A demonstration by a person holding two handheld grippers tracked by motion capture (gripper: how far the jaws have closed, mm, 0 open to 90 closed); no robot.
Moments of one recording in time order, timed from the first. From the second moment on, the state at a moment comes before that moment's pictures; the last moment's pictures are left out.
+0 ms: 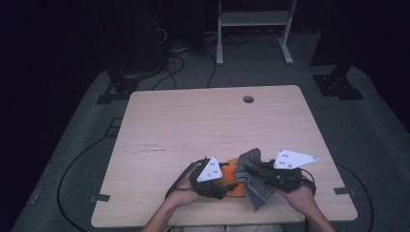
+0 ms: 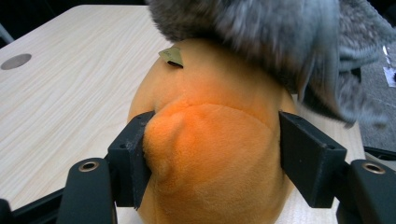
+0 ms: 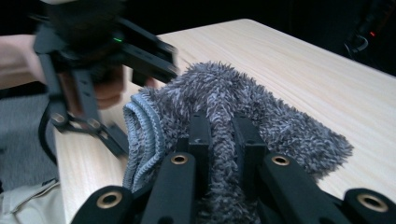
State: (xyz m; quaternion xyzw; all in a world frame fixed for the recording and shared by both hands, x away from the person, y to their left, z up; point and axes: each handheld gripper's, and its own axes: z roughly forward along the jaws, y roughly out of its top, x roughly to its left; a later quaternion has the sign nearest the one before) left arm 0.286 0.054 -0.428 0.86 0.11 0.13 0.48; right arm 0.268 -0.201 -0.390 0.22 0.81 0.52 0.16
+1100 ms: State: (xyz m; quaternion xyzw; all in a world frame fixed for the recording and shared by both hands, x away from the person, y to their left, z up) left arm 0.275 0.055 -0.432 0.87 0.05 0.16 0.46; right arm 0.282 -0.179 -0.389 0.23 0.83 0.49 0.12
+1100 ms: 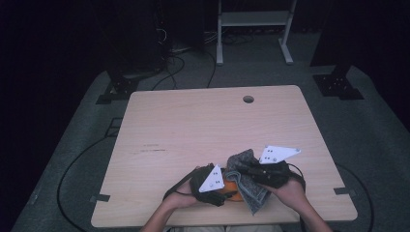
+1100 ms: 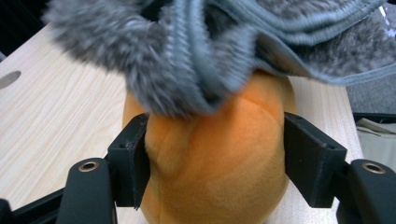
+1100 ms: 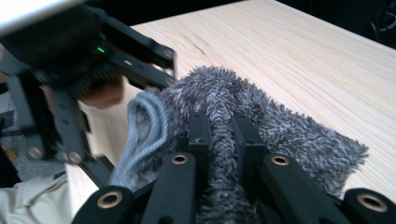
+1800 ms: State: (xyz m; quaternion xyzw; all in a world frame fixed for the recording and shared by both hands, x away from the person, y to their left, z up) left arm 0.287 0.072 -0.434 0.88 0.06 0.11 0.45; right arm 0.291 -0.210 -0.407 0.29 0.80 0.52 0.10
